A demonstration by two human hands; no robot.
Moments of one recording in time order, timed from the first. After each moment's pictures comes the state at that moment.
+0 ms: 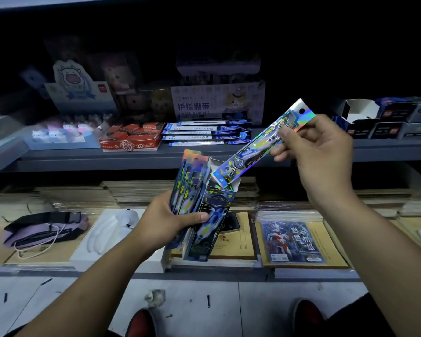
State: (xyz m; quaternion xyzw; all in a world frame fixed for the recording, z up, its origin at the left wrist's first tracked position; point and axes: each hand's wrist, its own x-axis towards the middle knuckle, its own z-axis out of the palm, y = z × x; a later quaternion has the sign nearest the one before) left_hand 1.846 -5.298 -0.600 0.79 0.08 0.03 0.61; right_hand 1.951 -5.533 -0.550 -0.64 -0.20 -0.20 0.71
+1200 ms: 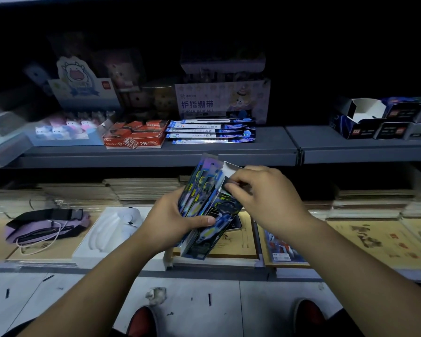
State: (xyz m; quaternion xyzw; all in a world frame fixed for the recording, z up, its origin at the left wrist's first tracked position) left_hand 1.852 -5.288 -0.615 0.84 0.05 0.03 0.54; right_hand 1.924 -5.490 -0.591 -0.88 -0.31 -0.15 0.31
